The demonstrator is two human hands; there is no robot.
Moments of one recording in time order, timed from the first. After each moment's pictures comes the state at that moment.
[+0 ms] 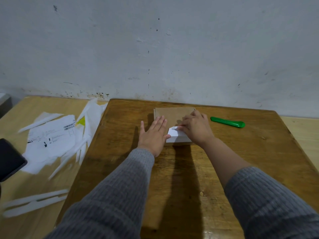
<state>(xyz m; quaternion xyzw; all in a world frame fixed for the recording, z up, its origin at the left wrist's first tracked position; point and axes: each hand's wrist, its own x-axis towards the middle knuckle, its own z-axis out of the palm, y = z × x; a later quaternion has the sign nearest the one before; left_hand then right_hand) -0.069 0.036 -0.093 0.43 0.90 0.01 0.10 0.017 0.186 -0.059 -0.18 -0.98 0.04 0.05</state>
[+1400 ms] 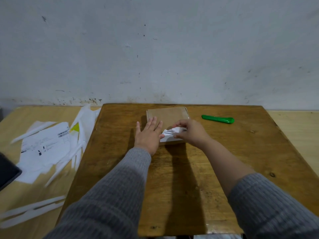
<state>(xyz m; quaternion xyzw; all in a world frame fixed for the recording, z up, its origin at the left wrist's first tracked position) -0.065 0.040 -0.086 0.44 0.89 -0.01 0.10 0.042 0.168 -0.049 -0.29 -0.89 0.36 0.05</state>
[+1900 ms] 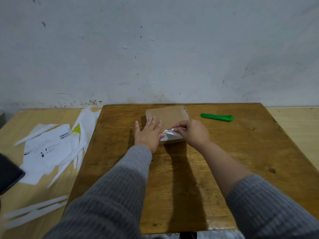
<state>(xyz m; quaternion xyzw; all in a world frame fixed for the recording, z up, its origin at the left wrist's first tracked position) -0.062 0.041 -0.081 0.43 0.89 -0.03 0.12 0.052 0.162 -0.052 -0.31 -0.90 0.28 0.11</state>
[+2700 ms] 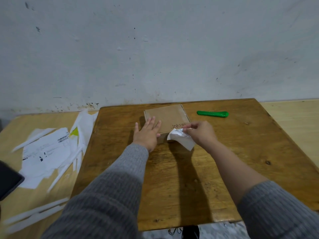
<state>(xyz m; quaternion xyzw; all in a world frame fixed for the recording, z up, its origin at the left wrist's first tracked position) -0.063 0.041 -0.085 0.43 0.89 0.00 0.15 0.078 0.164 -0.046 -0.45 -0.79 0.40 0.12</state>
